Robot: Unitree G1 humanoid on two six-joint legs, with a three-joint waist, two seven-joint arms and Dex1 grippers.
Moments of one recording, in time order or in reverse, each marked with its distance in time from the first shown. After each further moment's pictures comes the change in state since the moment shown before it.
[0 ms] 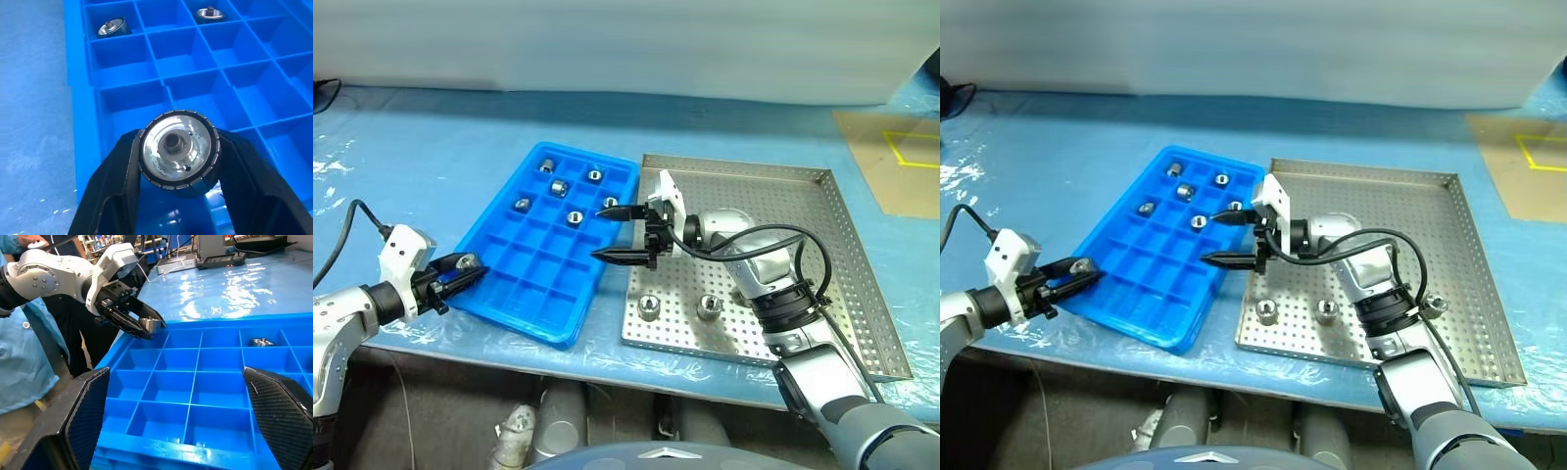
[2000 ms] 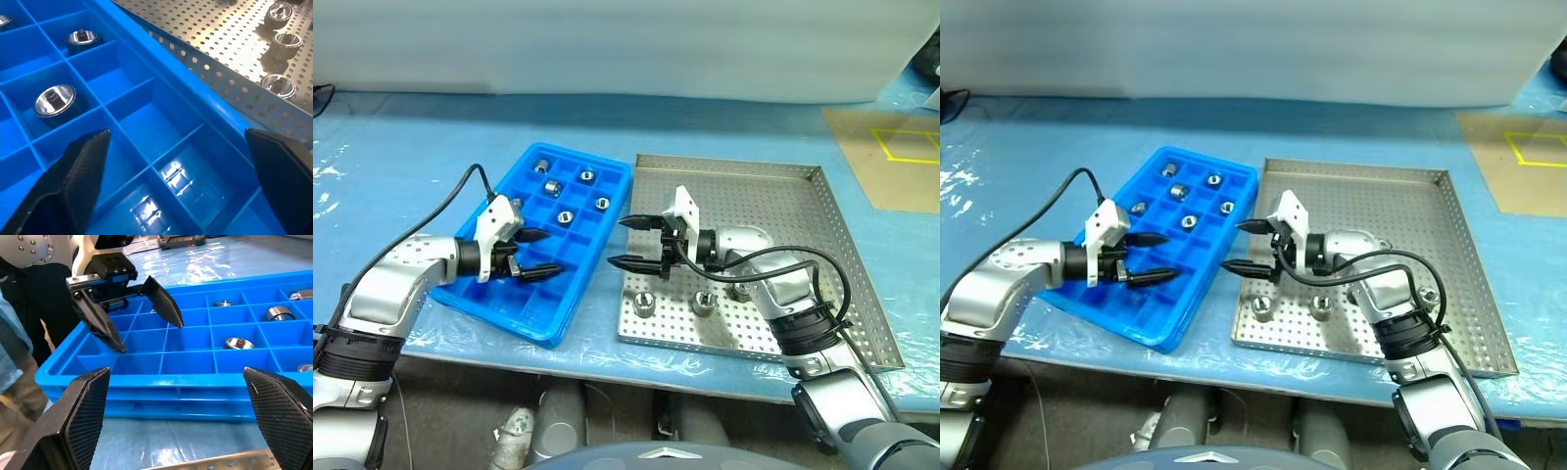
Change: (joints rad) left arm -0.421 0.035 -0.452 0.149 -0.003 -0.003 -0.210; right arm 0.132 -0.073 -0.019 -0.118 -0.032 -0.004 -0.108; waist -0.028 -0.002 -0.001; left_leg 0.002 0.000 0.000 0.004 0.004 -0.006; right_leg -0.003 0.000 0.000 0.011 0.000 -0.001
